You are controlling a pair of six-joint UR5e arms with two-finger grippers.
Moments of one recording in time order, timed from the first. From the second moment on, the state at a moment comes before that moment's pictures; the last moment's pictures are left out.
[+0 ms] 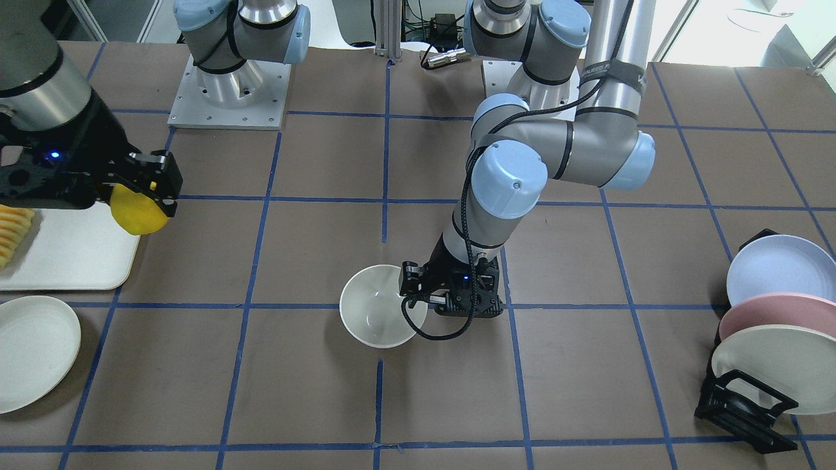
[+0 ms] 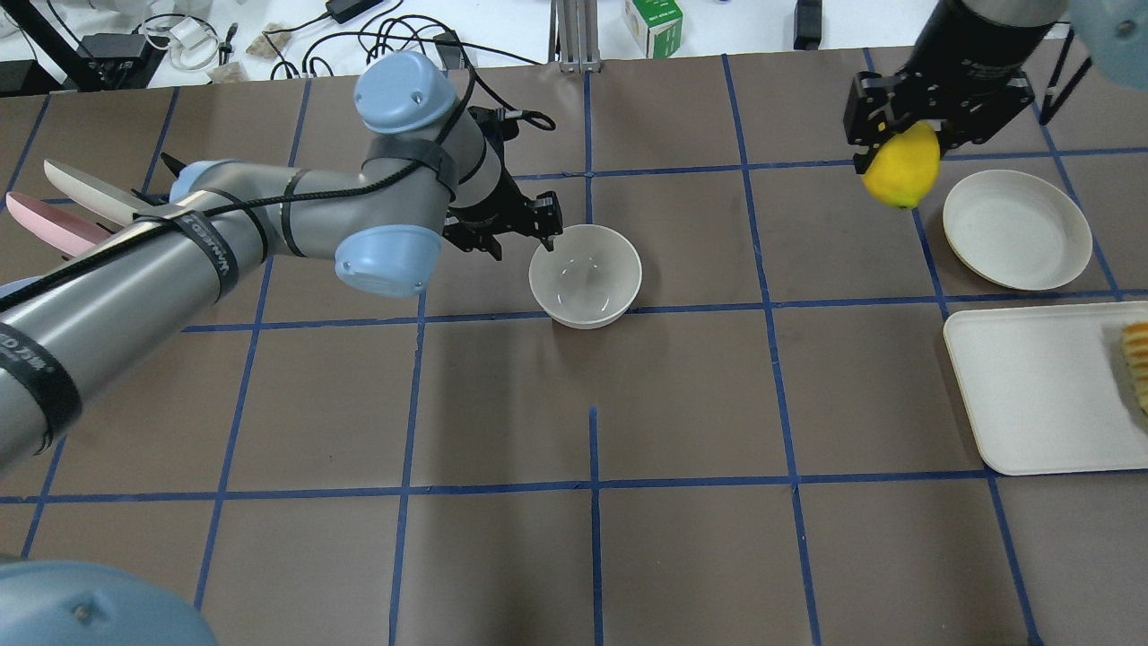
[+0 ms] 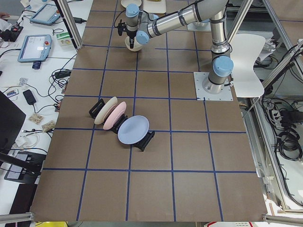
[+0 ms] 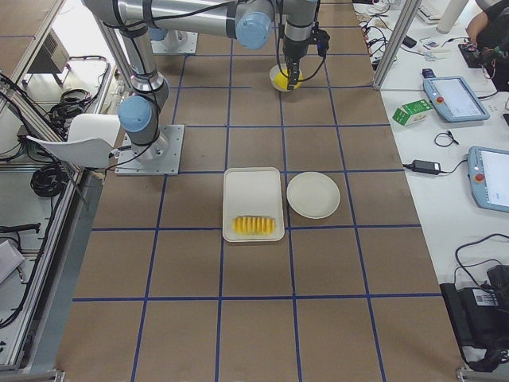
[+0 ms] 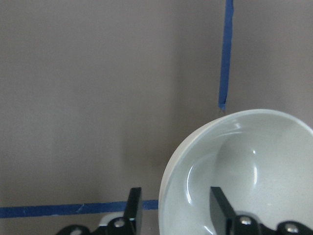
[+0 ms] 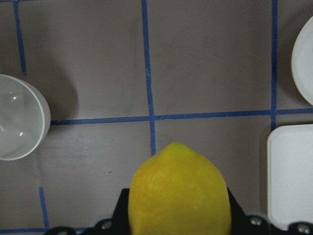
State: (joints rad) left arm -1.74 -1.94 -1.67 -0.98 1.41 -0.19; right arm 1.49 -1.47 1.49 -1.59 -1.53 -0.02
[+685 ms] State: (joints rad) left arm -1.56 -1.67 -1.47 -1.54 1.53 0.08; right arm 1.75 -1.34 1.49 -1.75 -1.53 0.25
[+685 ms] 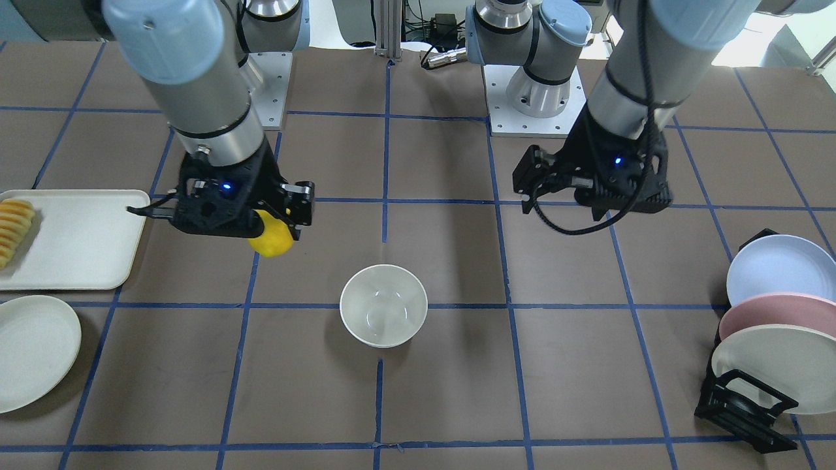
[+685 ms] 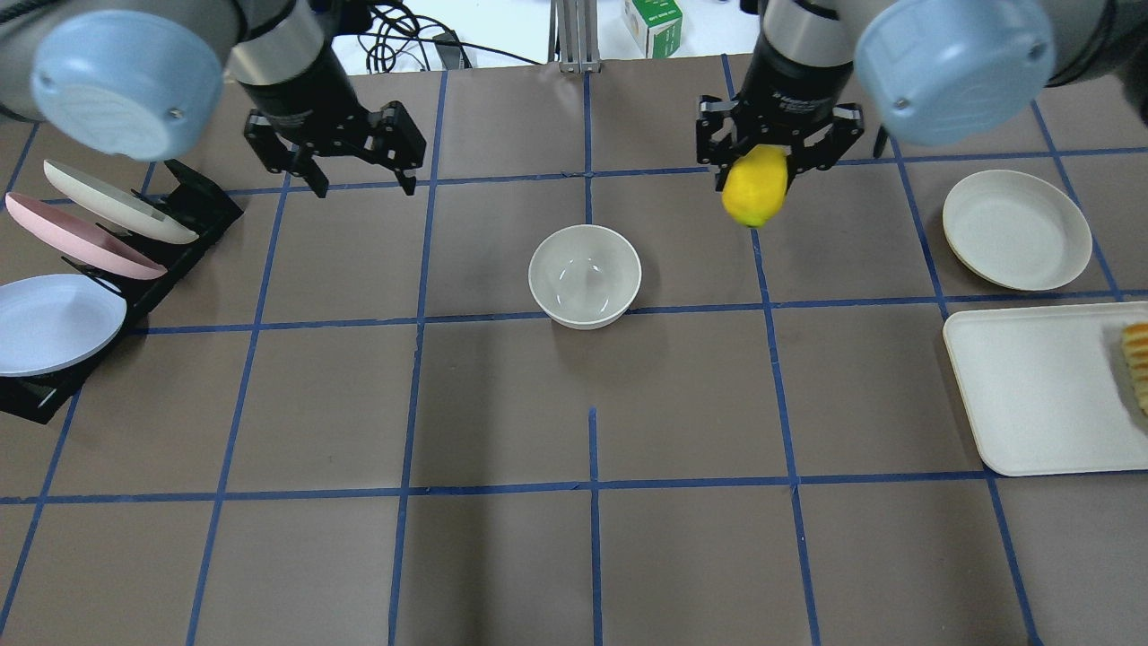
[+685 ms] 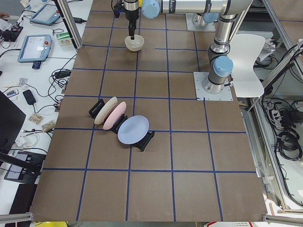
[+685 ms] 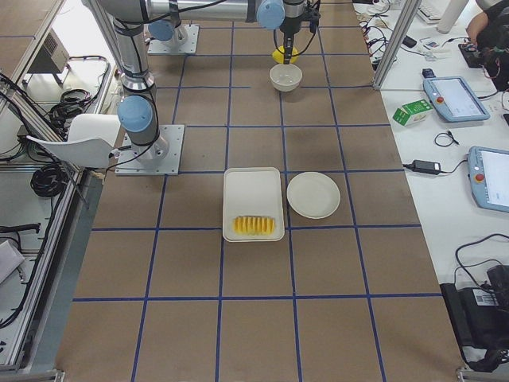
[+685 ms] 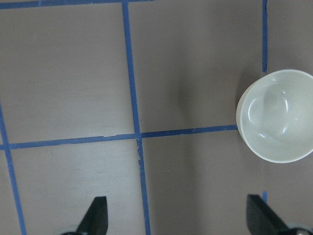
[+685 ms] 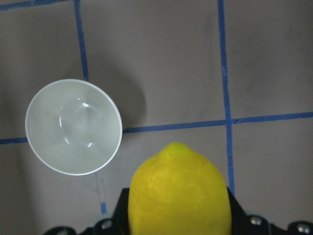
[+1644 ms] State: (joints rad) left arm -1.51 -1.56 -1.55 -1.57 1.55 0.10; right arm 1.95 -0.98 1.51 -2.13 -1.55 0.36
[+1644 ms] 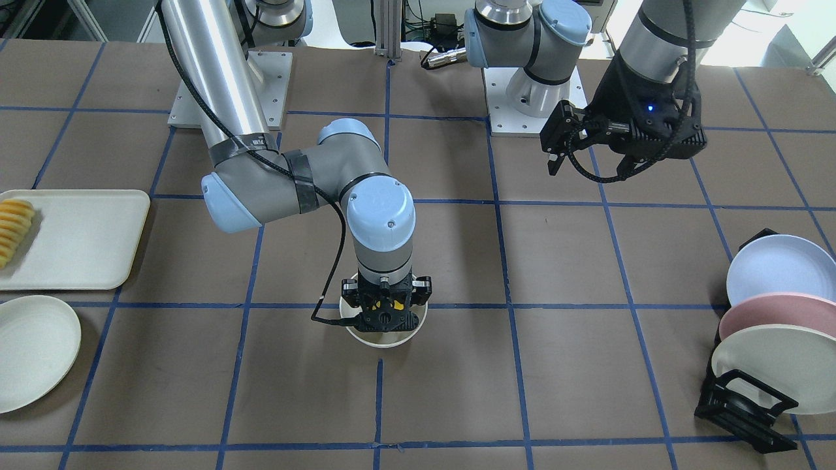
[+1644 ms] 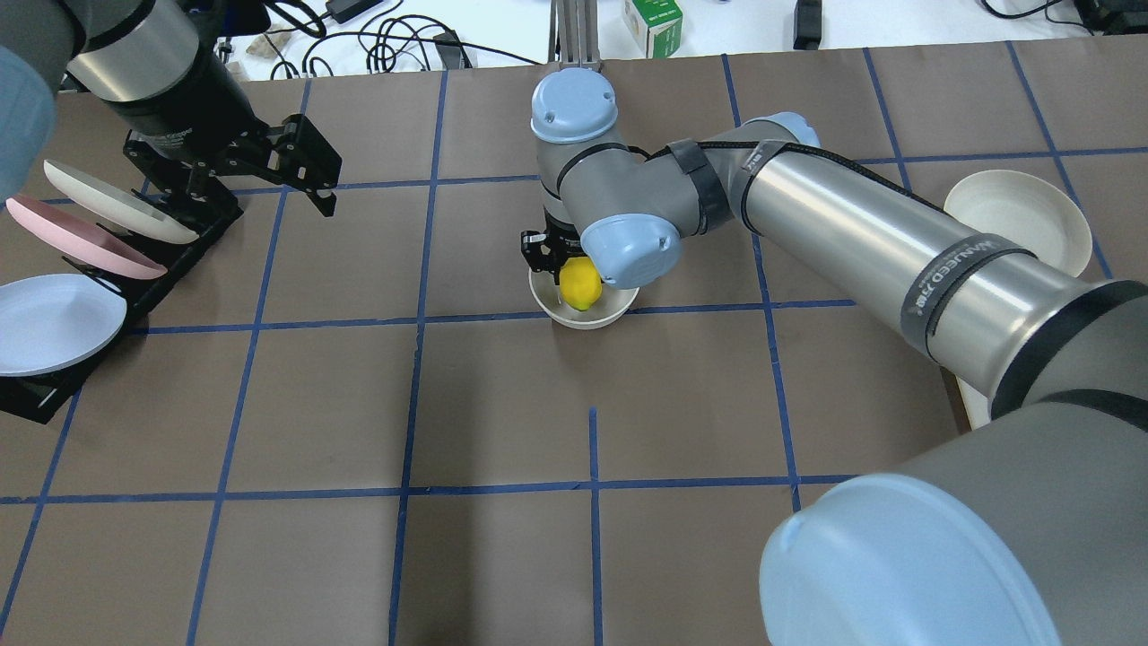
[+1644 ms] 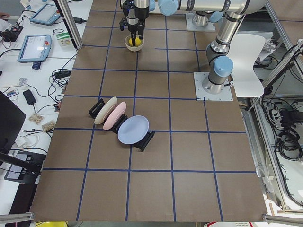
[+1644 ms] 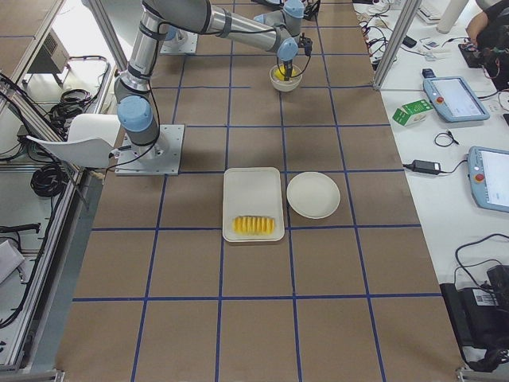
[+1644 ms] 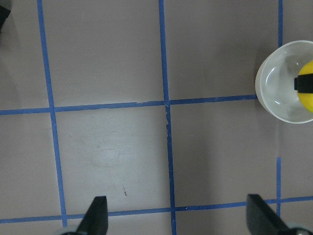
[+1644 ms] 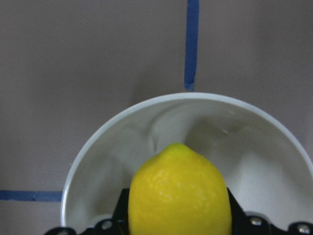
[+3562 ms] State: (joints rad) left arm -1.51 -1.56 -1.55 -1.56 1.57 0.10; right arm 1.63 -1.56 1.51 -1.56 -1.55 0.10
